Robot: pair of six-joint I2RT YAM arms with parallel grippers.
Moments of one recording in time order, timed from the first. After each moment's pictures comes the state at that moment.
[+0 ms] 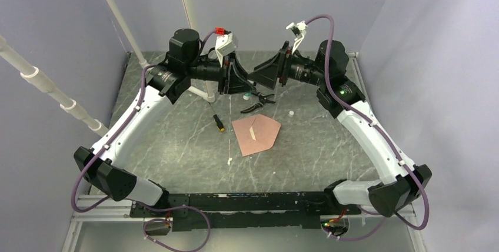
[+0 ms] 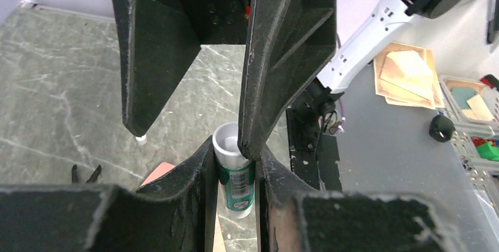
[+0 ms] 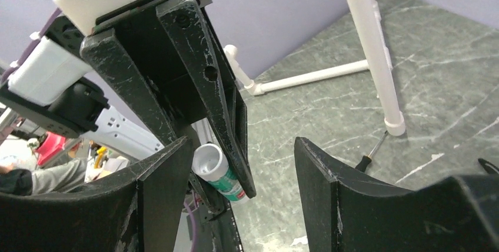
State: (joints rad) left arm -0.54 1.44 1.61 -0.37 1.06 -0.02; right arm 0.48 1.26 1.38 -0.09 -0.76 0.51
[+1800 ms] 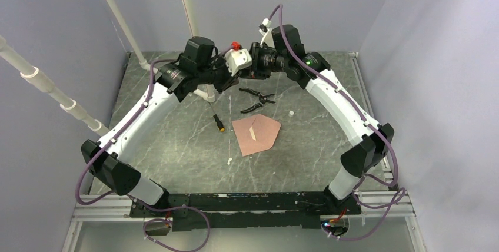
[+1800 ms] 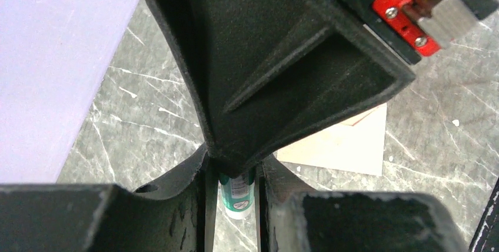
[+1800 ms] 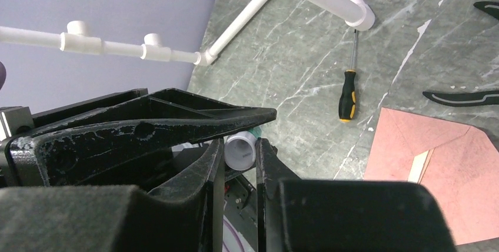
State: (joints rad) left arm -0.58 1.50 1.65 -0.68 0.34 0.49; right arm 0.59 1.67 1.82 -0.66 -0.42 0.67
